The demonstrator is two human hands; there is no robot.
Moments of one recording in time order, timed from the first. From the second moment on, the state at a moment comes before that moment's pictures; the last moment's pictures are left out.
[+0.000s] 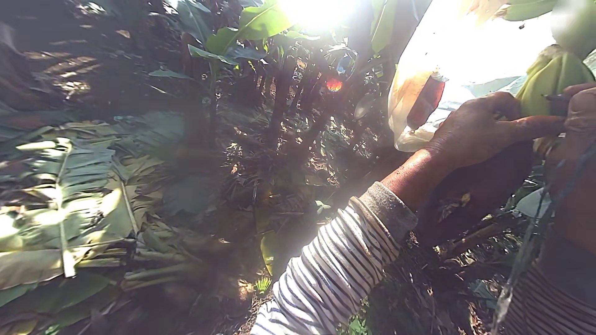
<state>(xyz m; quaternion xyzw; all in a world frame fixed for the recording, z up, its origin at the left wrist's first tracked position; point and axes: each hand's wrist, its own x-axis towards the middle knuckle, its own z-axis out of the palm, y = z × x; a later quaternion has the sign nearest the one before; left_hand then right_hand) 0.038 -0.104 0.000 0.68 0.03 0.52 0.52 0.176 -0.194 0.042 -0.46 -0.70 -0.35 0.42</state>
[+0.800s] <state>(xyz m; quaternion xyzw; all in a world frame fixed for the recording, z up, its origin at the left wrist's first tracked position) 0.005 -0.129 0.005 0.68 0.07 0.49 0.53 0.158 -0.185 0.039 -0.48 -0.63 -0.40 0.47</state>
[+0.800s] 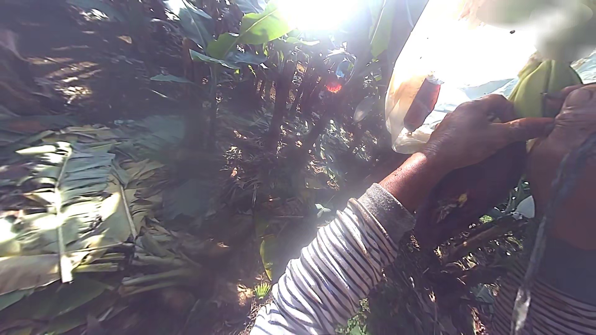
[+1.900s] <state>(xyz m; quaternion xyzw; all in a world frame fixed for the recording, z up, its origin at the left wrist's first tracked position) -0.005 0.012 0.146 0.82 0.23 0.36 -0.38 0.203 -0.176 0.165 -0.60 -0.65 -0.07 0.46</state>
